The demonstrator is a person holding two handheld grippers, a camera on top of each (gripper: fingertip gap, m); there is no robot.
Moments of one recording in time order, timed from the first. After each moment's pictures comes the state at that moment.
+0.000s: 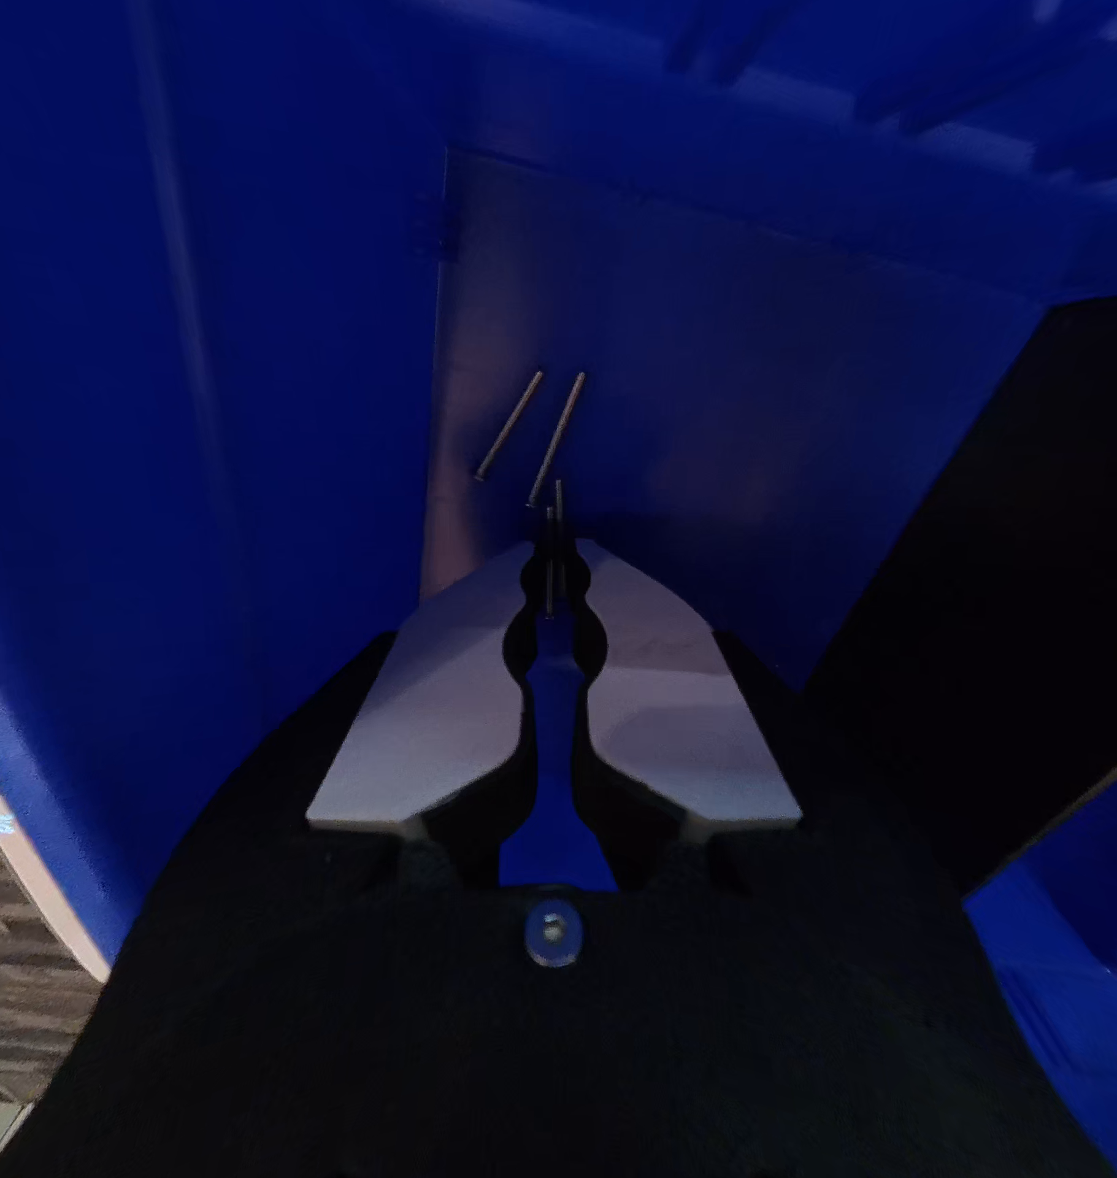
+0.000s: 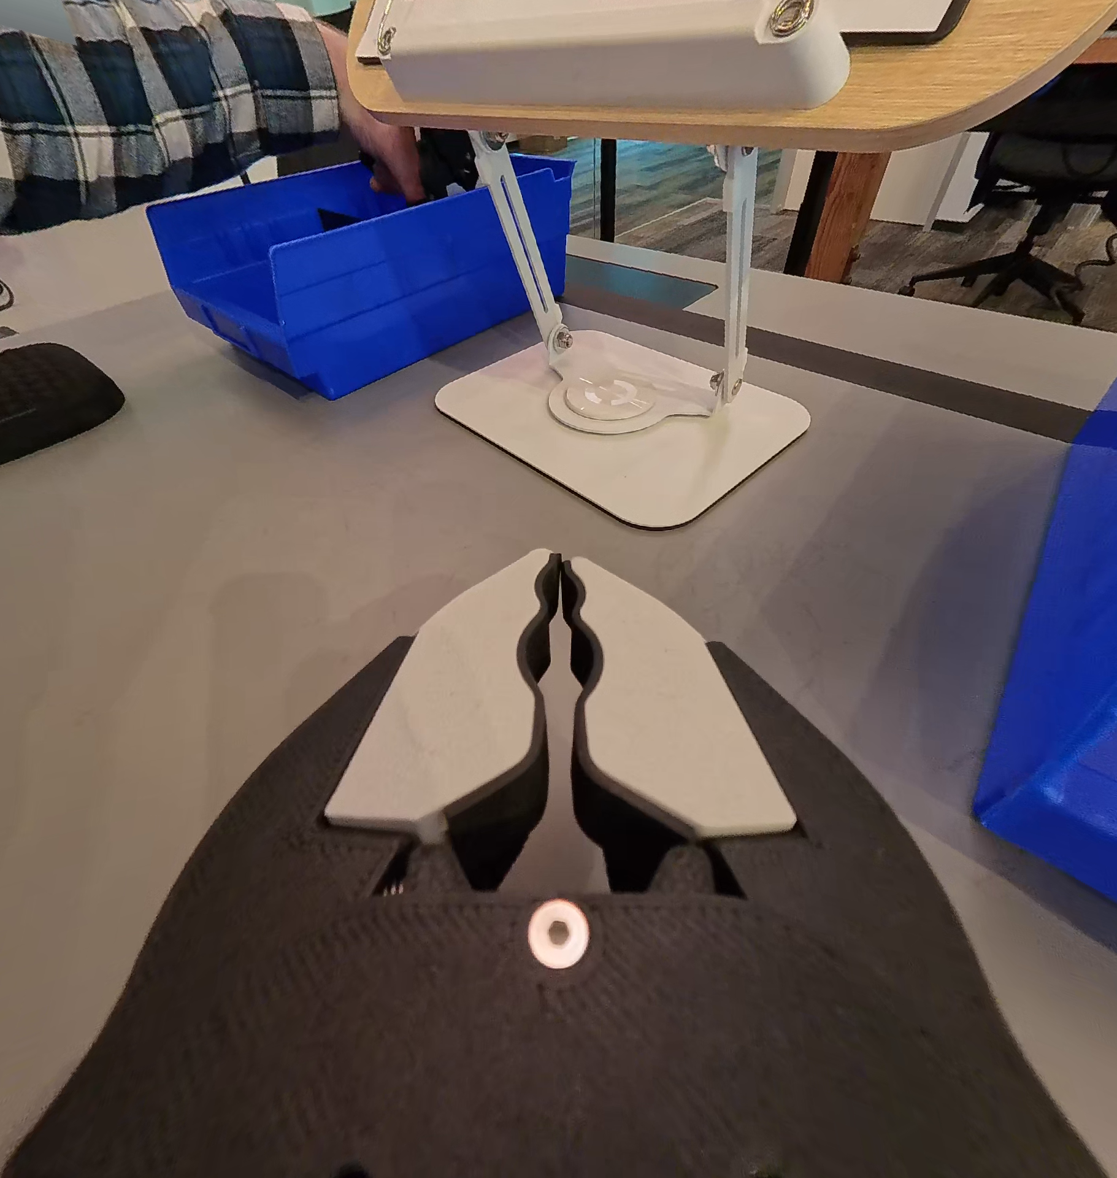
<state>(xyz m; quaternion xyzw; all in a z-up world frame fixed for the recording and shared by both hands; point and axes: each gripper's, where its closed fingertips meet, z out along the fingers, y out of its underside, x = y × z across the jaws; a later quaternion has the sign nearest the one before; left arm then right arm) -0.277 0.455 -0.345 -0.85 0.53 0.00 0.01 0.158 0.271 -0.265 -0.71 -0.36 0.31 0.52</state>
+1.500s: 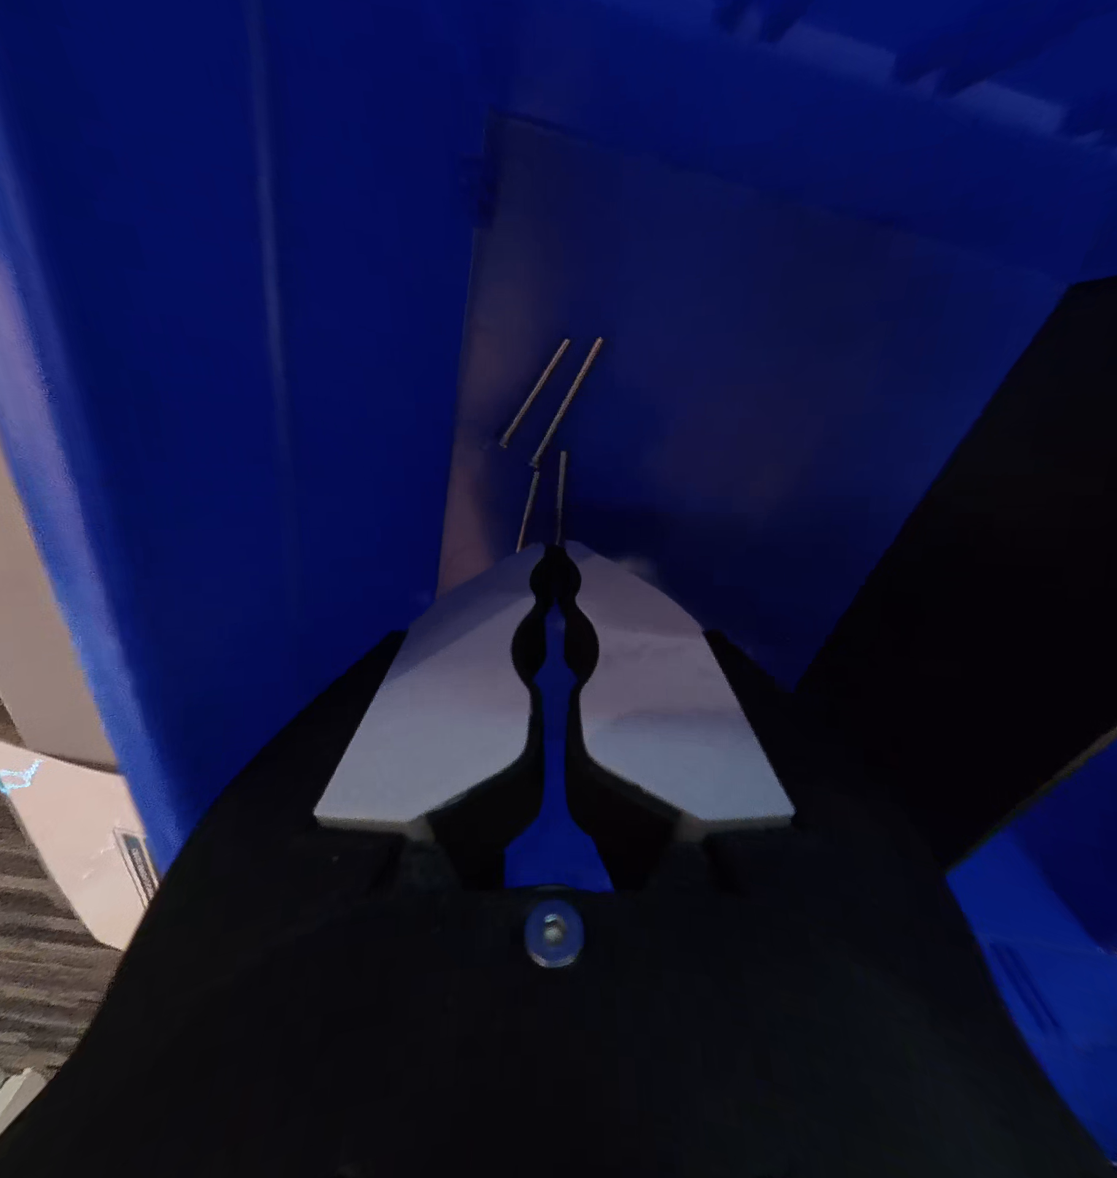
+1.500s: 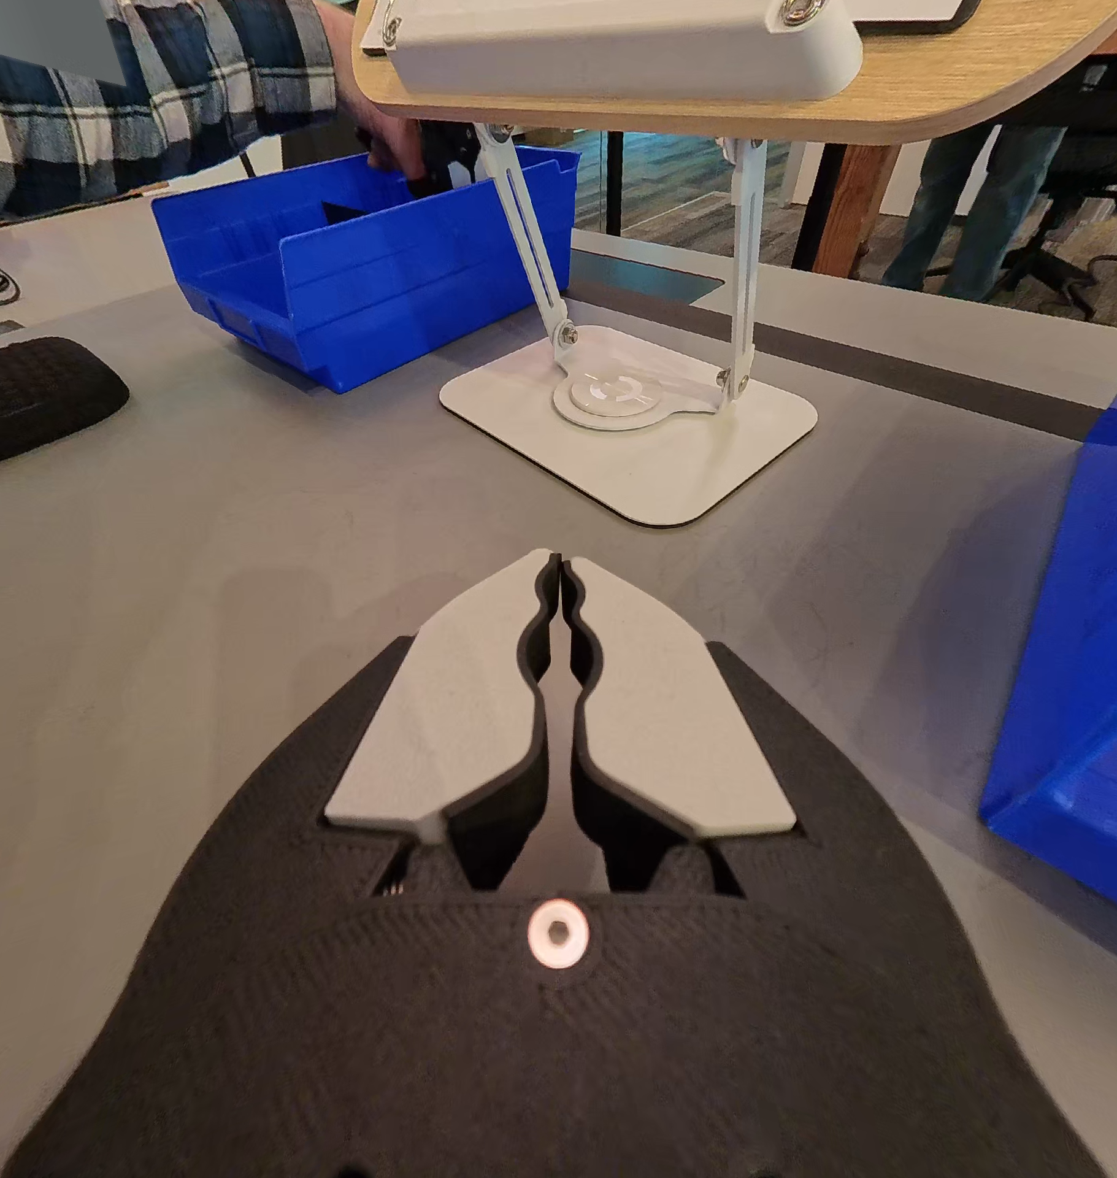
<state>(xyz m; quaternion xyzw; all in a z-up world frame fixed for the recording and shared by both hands) -0.289 0.459 -0.339 -0.86 0.52 0.01 0.01 0.158 0.270 -0.265 -0.71 -0.37 0.31 0.52</state>
